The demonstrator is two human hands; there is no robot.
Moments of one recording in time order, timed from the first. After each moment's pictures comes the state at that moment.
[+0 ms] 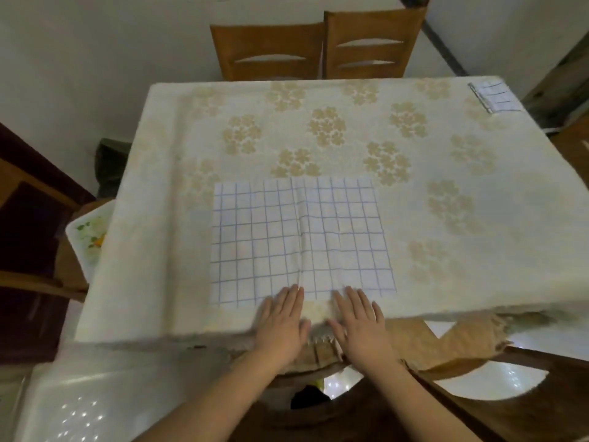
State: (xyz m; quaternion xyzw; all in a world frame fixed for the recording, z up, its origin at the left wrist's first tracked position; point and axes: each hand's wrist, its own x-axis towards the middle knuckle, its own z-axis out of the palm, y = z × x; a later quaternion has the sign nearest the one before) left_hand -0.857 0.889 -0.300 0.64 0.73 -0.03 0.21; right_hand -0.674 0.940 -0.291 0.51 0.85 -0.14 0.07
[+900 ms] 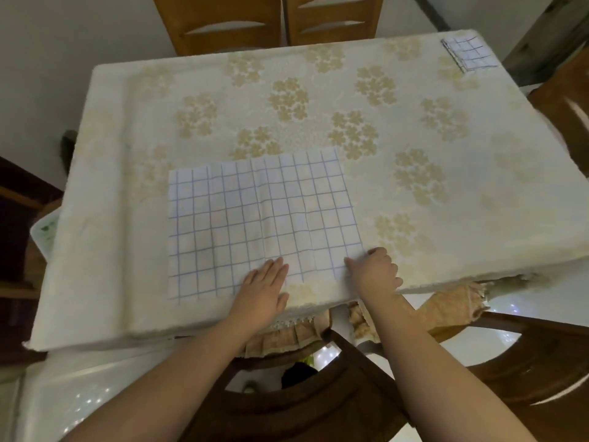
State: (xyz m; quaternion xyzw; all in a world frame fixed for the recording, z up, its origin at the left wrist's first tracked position) left_hand -0.850 0.937 -0.325 0.72 0.67 -0.06 0.18; right_hand -0.628 1.054 -0.302 0.82 0.51 -0.26 -0.01
